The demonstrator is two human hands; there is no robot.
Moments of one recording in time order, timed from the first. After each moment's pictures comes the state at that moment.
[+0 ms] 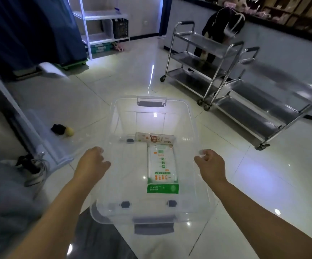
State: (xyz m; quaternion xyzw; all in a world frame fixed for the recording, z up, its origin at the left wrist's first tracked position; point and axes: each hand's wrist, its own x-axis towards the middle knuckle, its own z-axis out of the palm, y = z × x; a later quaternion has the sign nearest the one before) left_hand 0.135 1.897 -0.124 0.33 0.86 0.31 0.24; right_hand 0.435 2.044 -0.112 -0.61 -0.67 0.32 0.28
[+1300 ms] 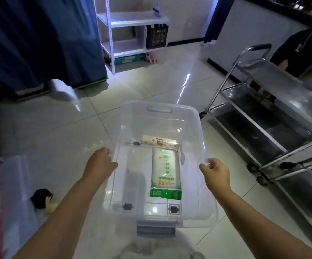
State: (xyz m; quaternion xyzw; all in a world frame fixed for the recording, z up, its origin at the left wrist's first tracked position) left_hand -0.437 2.686 -0.151 0.24 0.90 0.29 0.23; right_hand -0.169 2.883 -0.162 -0.60 -0.69 0.34 0.22
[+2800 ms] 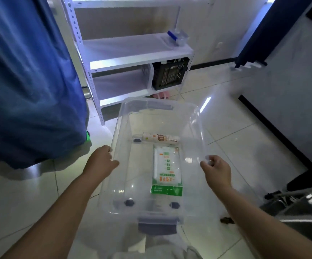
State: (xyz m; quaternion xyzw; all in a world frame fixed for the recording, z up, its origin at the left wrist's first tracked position) left_hand -1.157 3.576 -0.190 0.20 0.89 0.31 0.26; right_hand -0.907 3.797 -0.181 -0.54 -0.75 0.34 0.17
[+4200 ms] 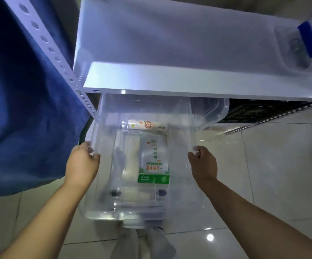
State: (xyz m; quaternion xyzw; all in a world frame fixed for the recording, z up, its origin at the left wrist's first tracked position) left_hand -1.668 3.886 -0.444 -0.09 0.94 0.27 0.18; right_hand -1.566 4.179 -0.455 -0.43 -0.84 0.32 -0.04
